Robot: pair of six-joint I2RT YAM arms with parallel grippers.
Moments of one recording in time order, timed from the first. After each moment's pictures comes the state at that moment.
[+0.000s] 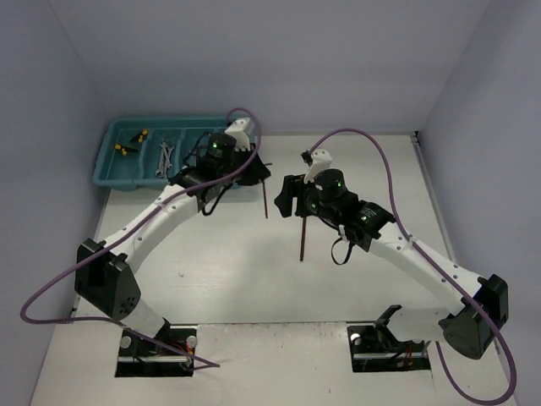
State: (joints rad) left arm -0.55 1.55 1.40 -0.30 0.18 -0.50; right arm 0.72 1.24 1.07 -0.27 0.08 0.40
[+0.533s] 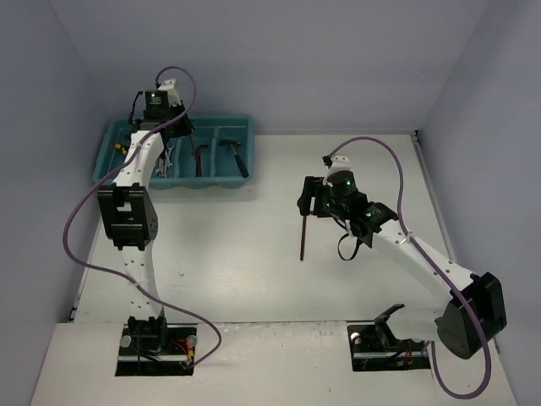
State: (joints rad) left arm -0.03 2.16 2.07 -0.47 0.21 -0.24; right arm 0.56 1.25 0.94 -0.27 0.10 0.43
